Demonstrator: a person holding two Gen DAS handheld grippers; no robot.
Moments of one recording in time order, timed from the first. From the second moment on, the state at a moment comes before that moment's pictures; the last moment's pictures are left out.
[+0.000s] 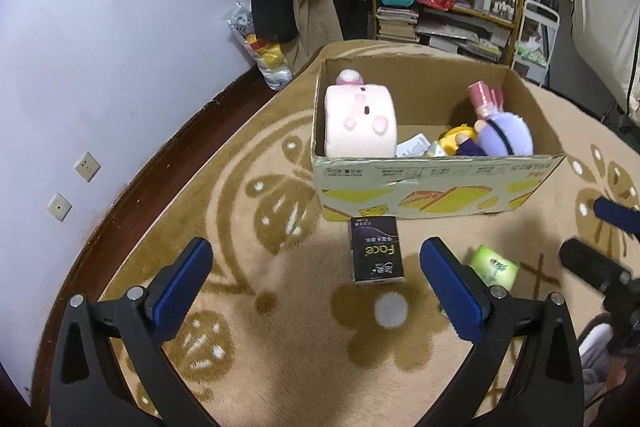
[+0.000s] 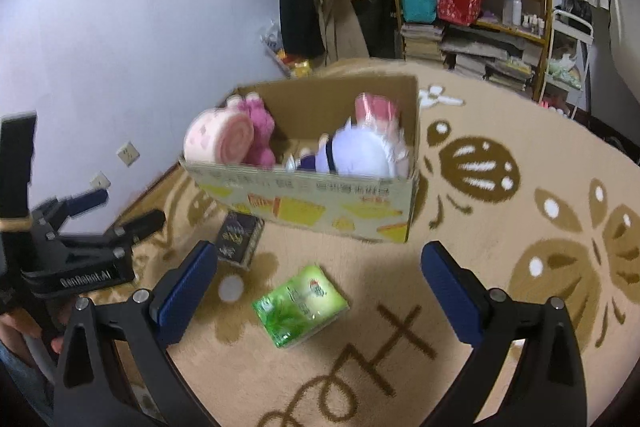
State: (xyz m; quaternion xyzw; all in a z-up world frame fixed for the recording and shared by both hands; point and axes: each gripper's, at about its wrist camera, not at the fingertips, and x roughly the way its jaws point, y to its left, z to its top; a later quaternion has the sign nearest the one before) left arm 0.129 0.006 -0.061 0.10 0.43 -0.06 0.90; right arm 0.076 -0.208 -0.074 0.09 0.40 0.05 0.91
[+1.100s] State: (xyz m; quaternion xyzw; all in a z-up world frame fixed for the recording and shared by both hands) left arm 0.176 -0.013 -0.131 0.14 0.49 -0.07 0.86; right arm 0.126 -0.176 -0.178 0.15 0.55 0.06 0.82
